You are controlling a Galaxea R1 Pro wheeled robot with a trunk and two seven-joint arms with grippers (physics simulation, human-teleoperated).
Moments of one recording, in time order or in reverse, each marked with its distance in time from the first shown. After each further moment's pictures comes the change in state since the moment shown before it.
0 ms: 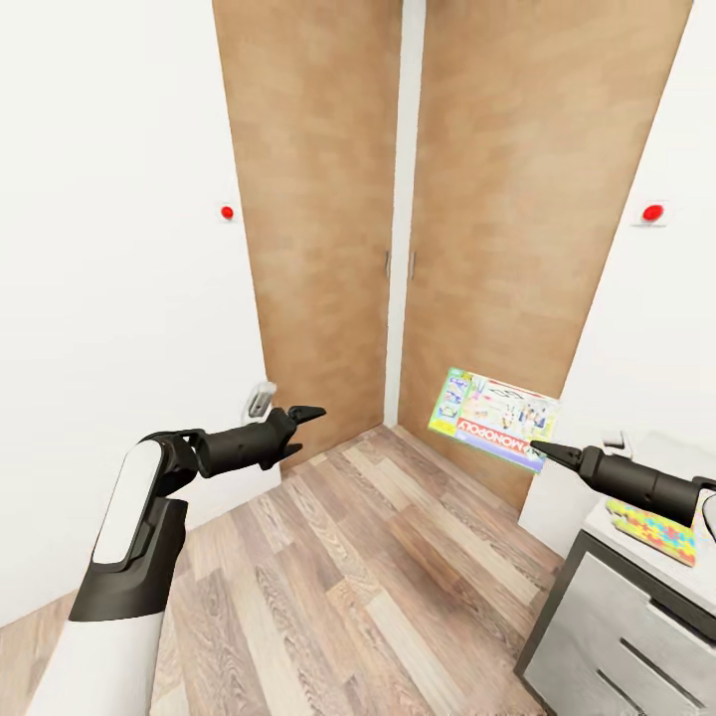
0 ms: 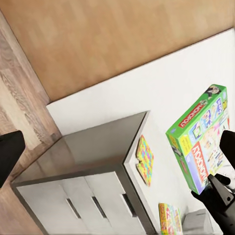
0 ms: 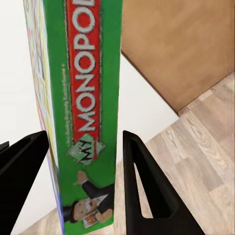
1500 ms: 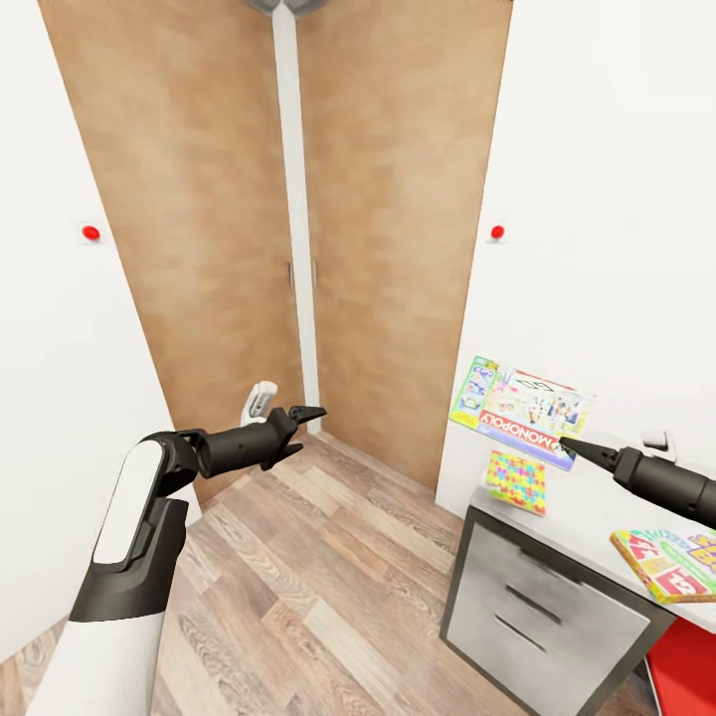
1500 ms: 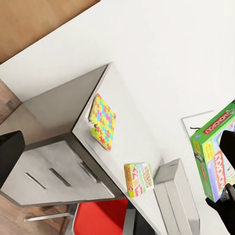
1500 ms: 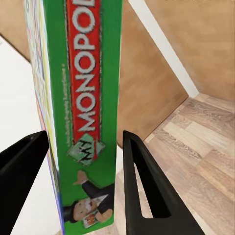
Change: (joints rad) left arm 0.000 -0.001 -0.001 0.000 0.000 -0.001 0.000; right arm 0.077 -0.018 -0.119 -0.131 -0.005 0.001 0.008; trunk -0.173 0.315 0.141
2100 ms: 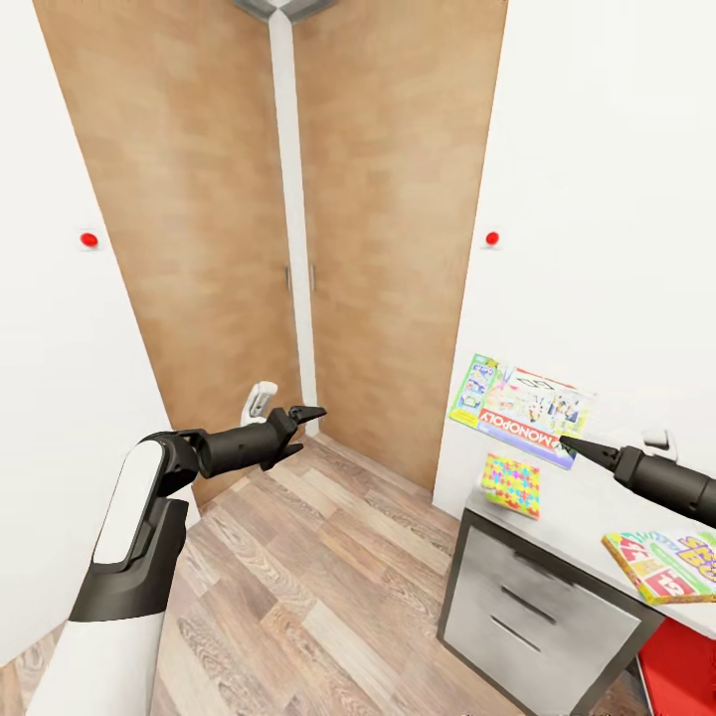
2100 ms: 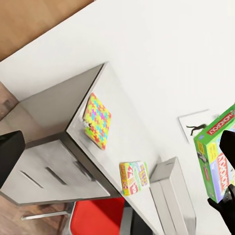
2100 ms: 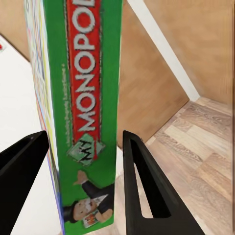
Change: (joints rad) left arm 0.000 0.000 0.000 0.000 -0.001 0.000 0.000; right arm 0.000 0.001 -0.002 -0.011 -0.003 0.000 0.003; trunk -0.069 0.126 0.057
